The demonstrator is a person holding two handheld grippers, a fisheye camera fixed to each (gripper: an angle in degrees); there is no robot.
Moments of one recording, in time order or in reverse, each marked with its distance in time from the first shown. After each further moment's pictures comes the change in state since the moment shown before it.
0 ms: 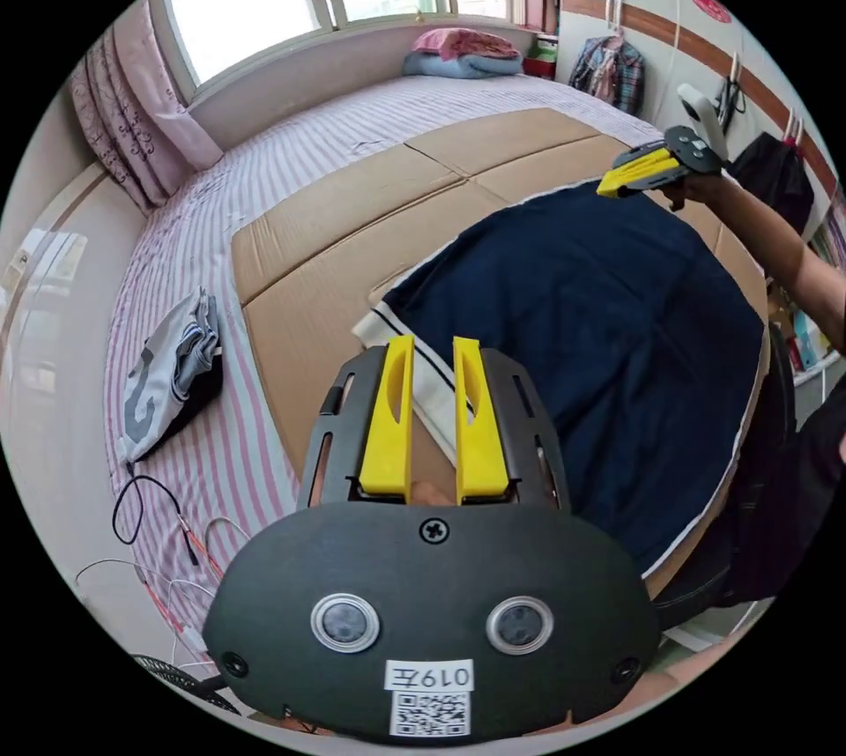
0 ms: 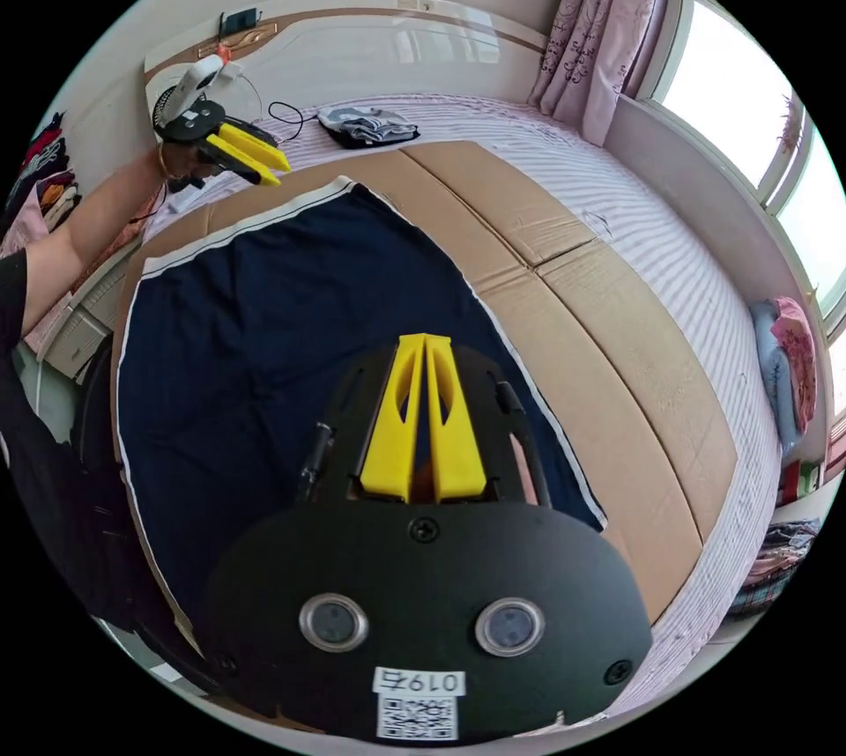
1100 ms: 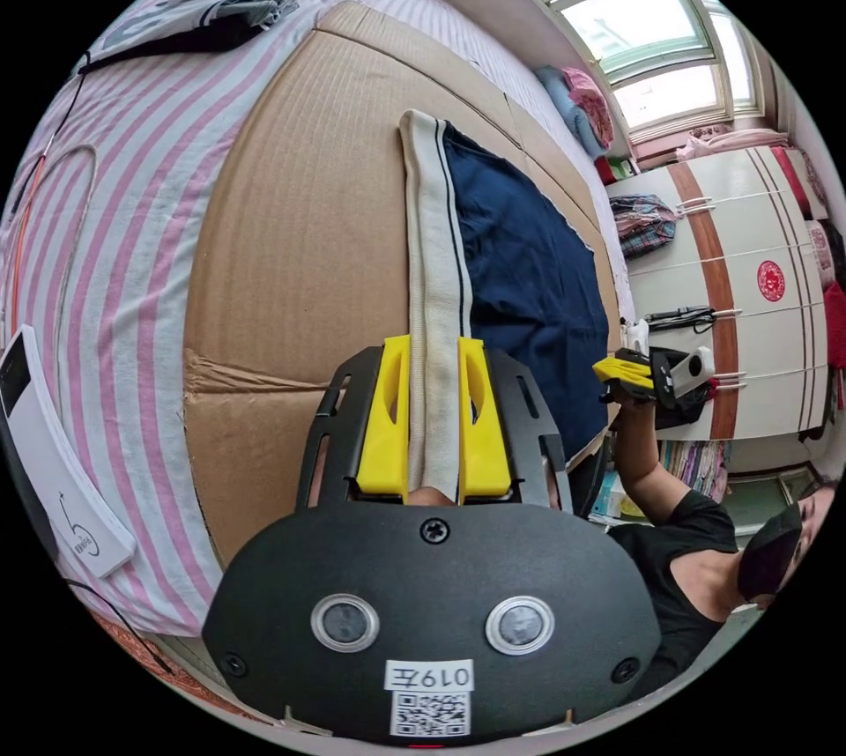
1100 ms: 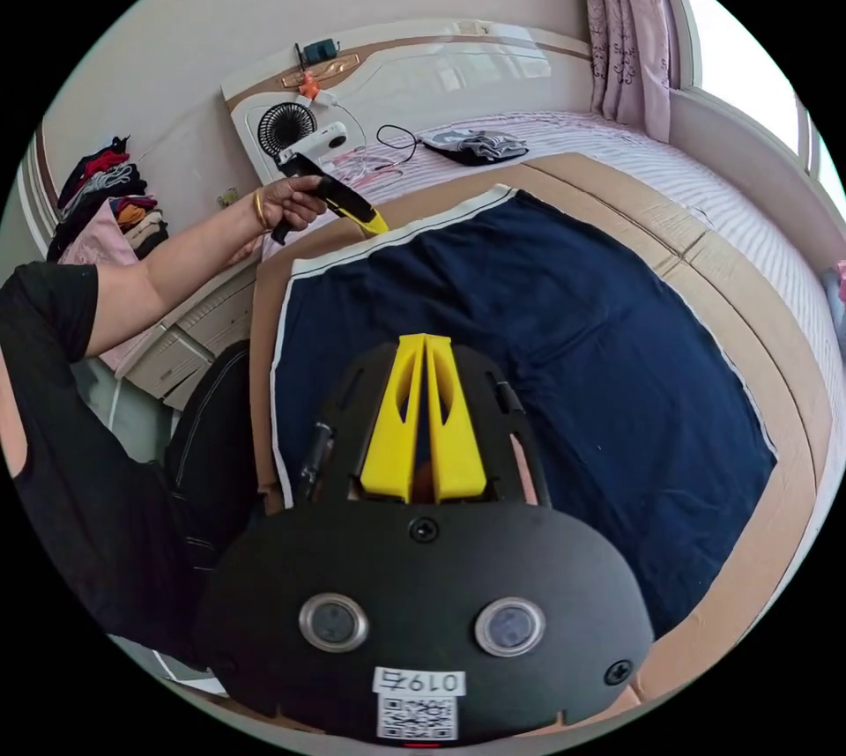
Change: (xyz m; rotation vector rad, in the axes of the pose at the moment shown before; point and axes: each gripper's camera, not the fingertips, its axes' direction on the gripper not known) left arm -0.007 0.341 0.109 -0.129 0.592 -0.756; right arm -0.139 0.154 0.009 0.102 -0.310 0.081
